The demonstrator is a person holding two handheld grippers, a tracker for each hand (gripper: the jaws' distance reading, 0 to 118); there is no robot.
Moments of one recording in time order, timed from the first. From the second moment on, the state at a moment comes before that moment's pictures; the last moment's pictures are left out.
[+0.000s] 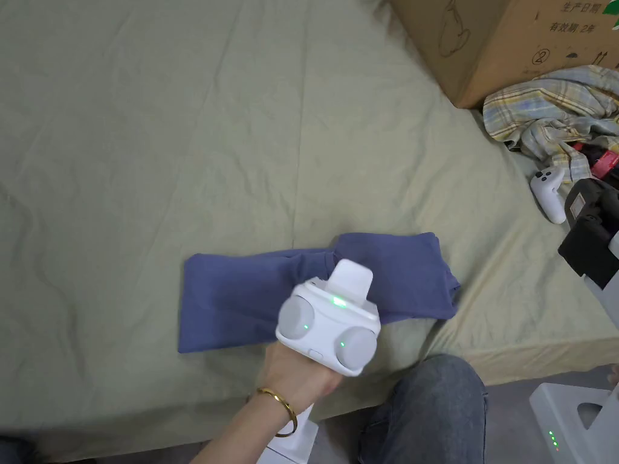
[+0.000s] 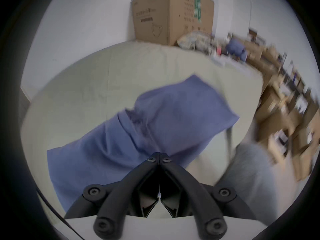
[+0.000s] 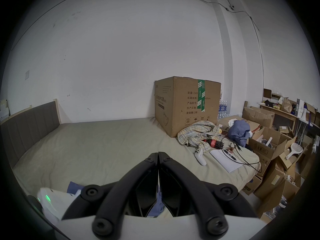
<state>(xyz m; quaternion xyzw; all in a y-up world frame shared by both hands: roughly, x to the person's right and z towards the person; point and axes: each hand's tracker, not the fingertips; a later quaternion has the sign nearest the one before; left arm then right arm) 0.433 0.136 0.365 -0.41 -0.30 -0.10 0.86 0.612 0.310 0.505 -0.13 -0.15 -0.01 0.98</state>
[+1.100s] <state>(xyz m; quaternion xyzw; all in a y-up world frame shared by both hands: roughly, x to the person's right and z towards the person) 0.200 0.076 0.287 -0.51 -0.29 0.38 0.71 0.566 0.317 0.472 -0.14 -0.09 0.02 0.99</state>
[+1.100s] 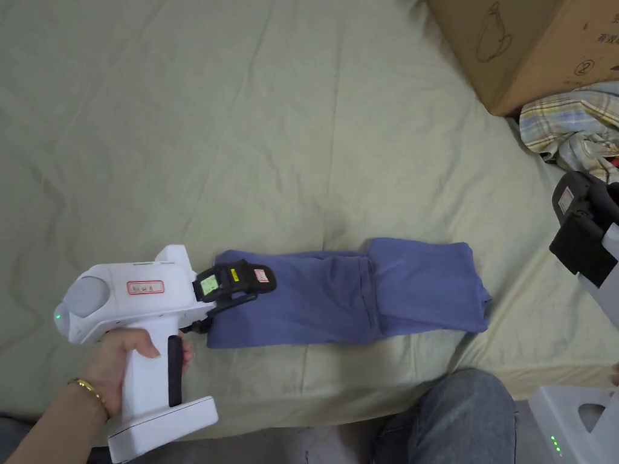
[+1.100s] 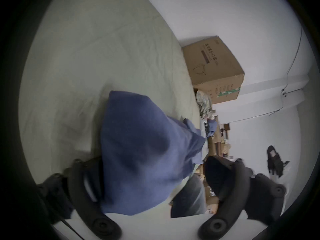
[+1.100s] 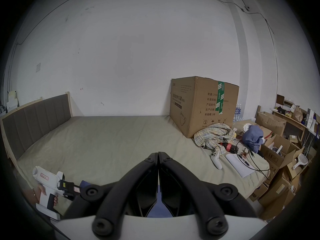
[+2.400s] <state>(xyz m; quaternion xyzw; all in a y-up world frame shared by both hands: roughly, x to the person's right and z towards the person) 0.223 0.262 0.332 -0.43 -0.09 0.06 0.90 0.544 0.321 0.473 -0.13 -0.04 0.00 0.99</state>
